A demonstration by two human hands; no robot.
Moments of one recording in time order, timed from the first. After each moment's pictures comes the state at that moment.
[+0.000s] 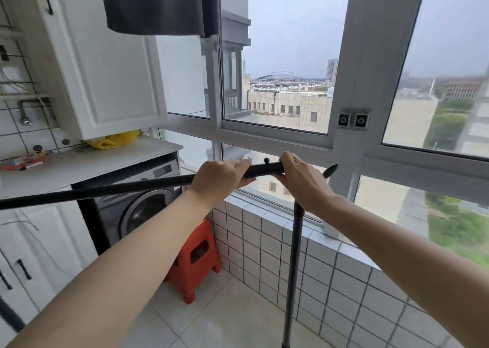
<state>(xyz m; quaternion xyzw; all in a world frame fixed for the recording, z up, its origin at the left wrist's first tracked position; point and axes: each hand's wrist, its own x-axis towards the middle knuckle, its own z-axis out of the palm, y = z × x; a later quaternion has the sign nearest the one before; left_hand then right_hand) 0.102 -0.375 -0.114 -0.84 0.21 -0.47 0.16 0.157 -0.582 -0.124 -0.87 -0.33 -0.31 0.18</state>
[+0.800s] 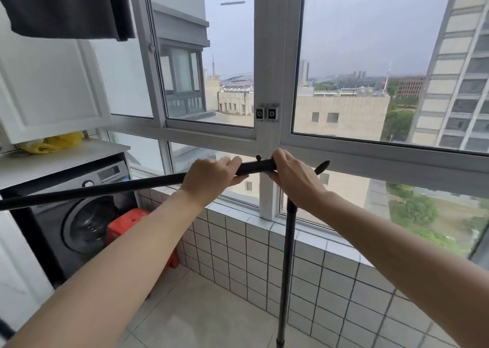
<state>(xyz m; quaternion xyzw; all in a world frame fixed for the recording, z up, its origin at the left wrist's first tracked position) 0.051 -0.633 -0.115 -0.84 0.22 -0.47 0.16 0.078 -0.842 -0.121 -0.89 -0.29 -0.31 0.18</state>
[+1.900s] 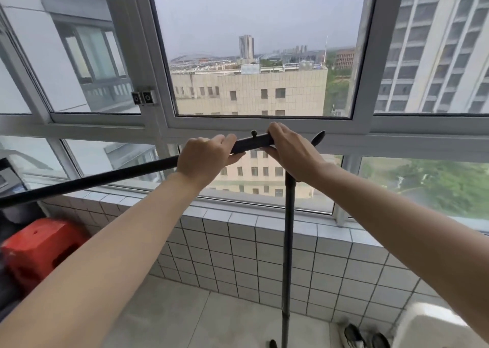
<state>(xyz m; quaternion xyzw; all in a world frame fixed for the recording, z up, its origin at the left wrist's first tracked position) 0.049 -1.028 -0.118 -0.81 0.31 -0.49 0.09 0.035 -1.240 -0.122 -0.90 -0.22 -0.33 0.16</state>
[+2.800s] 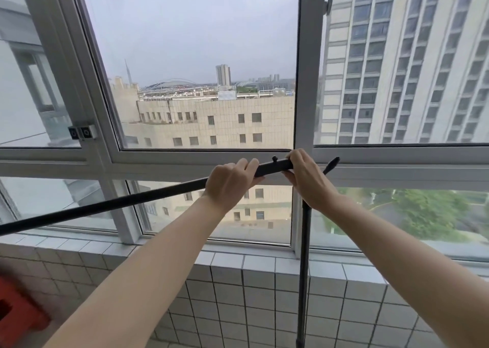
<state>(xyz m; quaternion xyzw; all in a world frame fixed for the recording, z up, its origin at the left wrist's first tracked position) 0.093 -1.247 -0.120 -0.78 0.36 -0.51 0.06 0.063 -1.451 -0.137 -0.89 -0.17 -0.39 0.18</state>
